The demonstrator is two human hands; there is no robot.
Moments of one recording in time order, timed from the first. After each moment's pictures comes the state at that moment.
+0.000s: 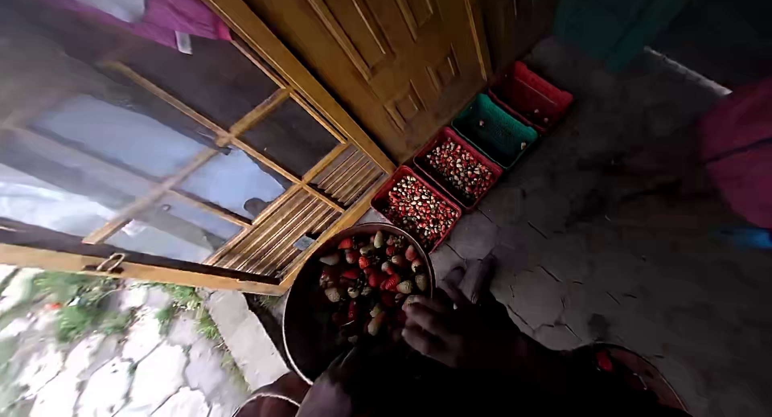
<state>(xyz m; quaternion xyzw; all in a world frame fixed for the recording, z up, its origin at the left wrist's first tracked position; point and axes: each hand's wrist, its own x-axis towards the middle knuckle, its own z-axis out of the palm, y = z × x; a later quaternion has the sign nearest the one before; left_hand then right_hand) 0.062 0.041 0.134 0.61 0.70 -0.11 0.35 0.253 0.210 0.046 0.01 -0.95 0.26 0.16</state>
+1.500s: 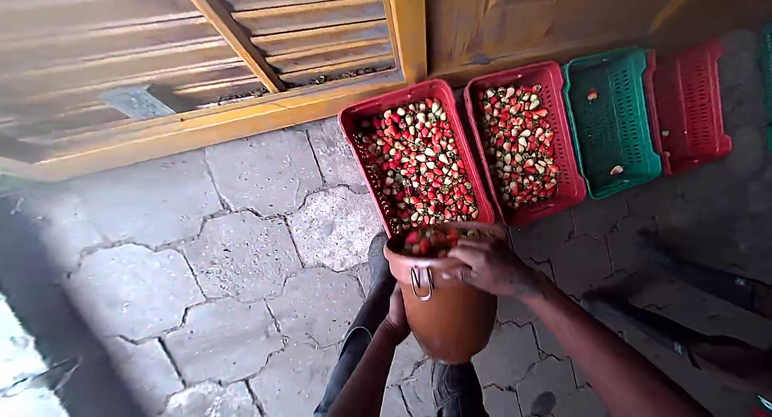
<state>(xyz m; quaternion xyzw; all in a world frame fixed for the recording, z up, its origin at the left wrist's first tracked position) 0.000 0.121 -0.609 -0.37 0.40 0.67 0.50 -0.021 0.394 -0.489 0.02 -0.89 0.43 -0.14</state>
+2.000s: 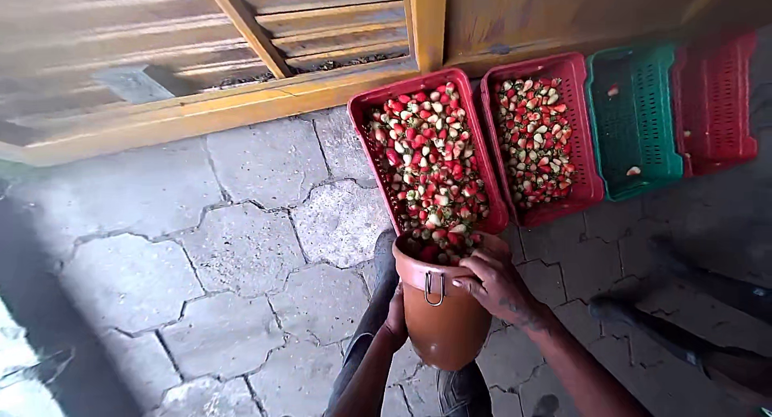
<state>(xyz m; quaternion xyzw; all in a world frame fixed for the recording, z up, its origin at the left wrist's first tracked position) 0.011 0.078 -0.656 -0.36 0.48 0.60 0.53 0.017 0.346 -0.534 -0.12 -0.90 0.39 -0.15</state>
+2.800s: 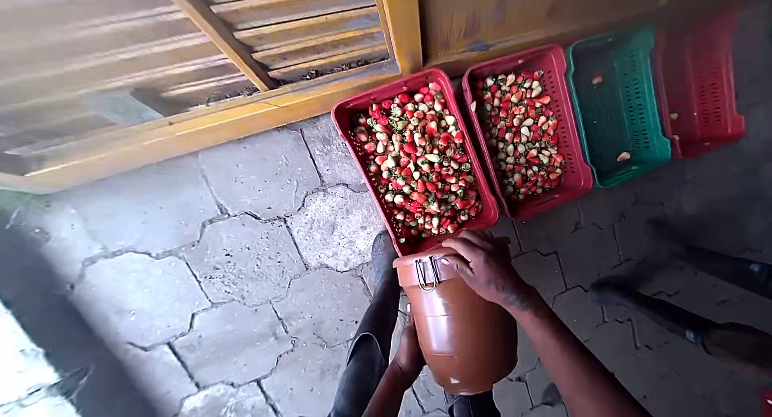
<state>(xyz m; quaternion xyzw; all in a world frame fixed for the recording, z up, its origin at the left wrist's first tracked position) 0.048 0.093 -0.573 -0.39 0.45 0.58 0.56 -0.006 0.354 -0.519 -0.14 -0.92 0.36 -0.07</state>
